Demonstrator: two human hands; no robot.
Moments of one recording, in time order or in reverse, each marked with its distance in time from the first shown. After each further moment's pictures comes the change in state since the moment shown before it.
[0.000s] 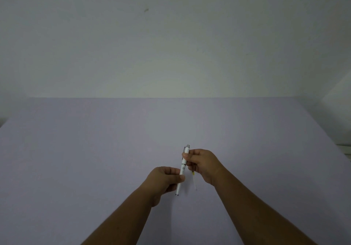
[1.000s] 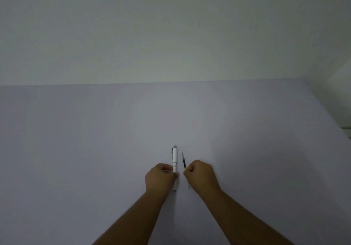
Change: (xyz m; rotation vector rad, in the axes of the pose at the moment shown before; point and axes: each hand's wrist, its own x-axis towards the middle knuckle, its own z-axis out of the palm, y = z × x) left_hand 0.061 -0.035 0.032 0.310 0.427 -0.020; right_hand 0.022 0.074 -0.009 -0.807 0.342 0.078
